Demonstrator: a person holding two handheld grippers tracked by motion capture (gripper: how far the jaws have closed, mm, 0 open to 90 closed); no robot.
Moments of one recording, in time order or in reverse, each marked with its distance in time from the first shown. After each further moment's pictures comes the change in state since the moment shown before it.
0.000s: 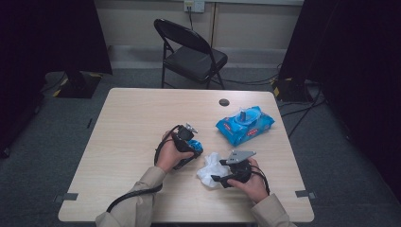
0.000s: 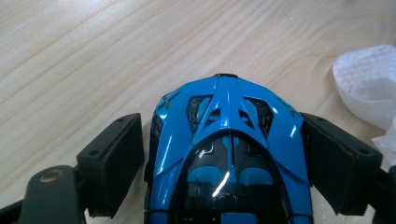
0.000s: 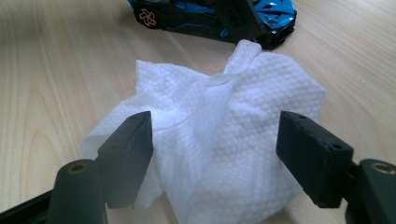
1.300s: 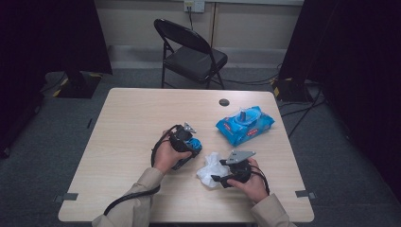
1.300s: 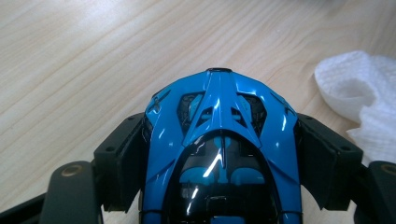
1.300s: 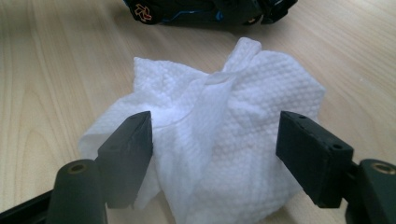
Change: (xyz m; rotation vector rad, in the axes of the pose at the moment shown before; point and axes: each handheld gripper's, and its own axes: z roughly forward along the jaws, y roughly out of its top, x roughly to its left) left arm -0.003 -0.002 -0.017 -0.055 0.025 0.029; right arm 0.000 0.000 0.001 0.008 -0.011 -0.005
